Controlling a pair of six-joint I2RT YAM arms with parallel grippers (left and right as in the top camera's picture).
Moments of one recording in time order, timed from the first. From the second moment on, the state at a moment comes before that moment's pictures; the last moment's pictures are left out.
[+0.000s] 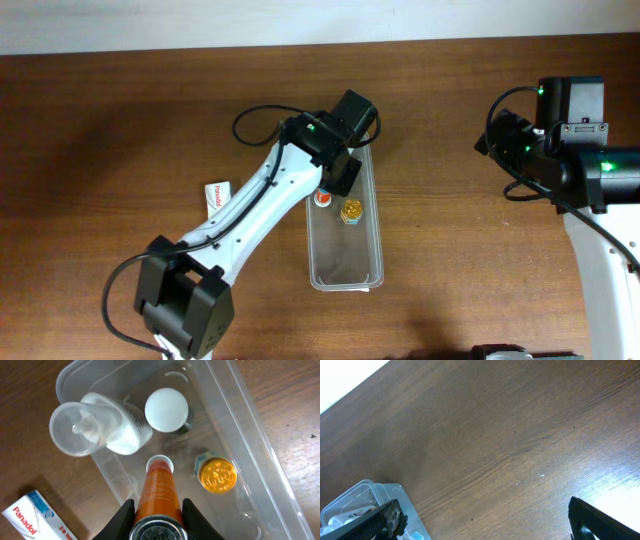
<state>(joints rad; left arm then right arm) -0.67 1.94 1.75 -1.10 -0.13 -0.17 -0.03 1.34 1.51 -1.15 0.15 0.56</state>
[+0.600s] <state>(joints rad) -0.67 2.00 1.75 -1.00 -0.14 -0.17 -0.03 1.34 1.51 -1.15 0.15 0.57</state>
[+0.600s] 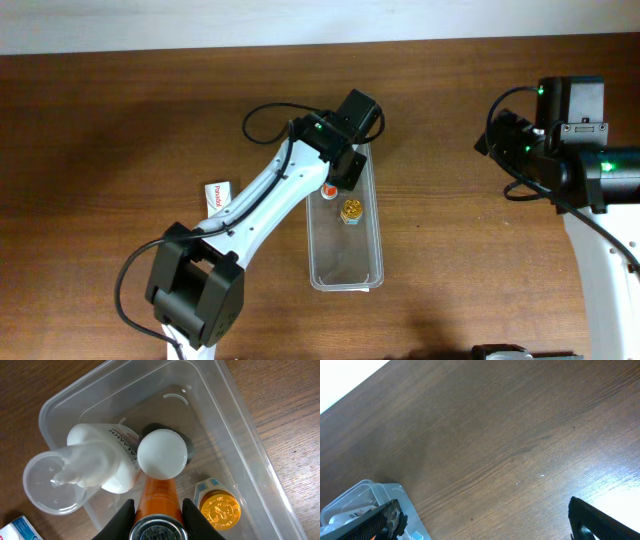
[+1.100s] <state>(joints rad) -0.67 2.00 1.75 -1.00 -0.14 -0.17 -0.03 1.34 1.51 -1.15 0.15 0.56</state>
